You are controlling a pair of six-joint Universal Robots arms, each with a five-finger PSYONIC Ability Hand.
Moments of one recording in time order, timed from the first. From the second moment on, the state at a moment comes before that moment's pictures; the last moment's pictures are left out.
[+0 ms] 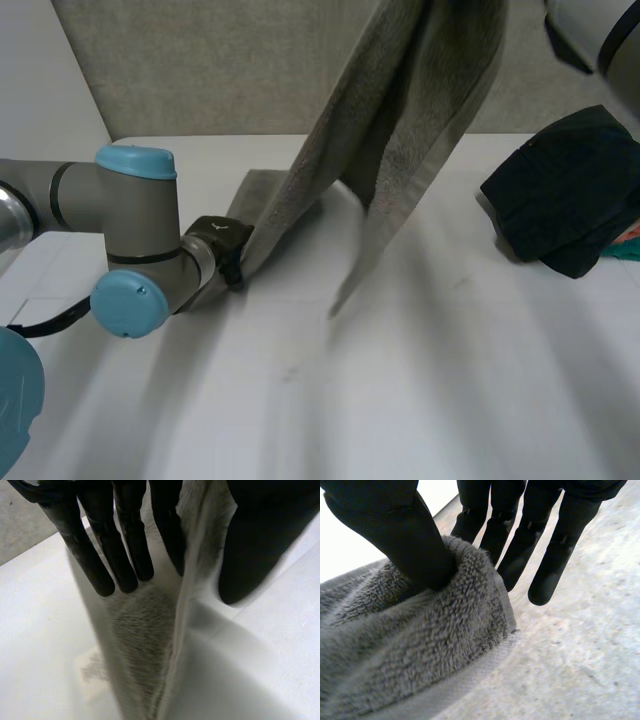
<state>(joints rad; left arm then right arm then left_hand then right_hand) 4.26 -2.38 -1.00 2.87 -1.58 3.42 2.13 -1.37 0.82 0.22 1.48 2.74 1.00 0.96 0.94 0.94 0.76 1.14 1.17 1.18 1.19 1.01</state>
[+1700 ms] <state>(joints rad) 4.60 -2.21 -1.15 3.25 -1.35 3.66 1.92 -0.83 1.20 -0.41 1.44 2.60 1.17 1.20 1.19 1.20 0.99 1.14 1.18 1.19 1.20 1.02</state>
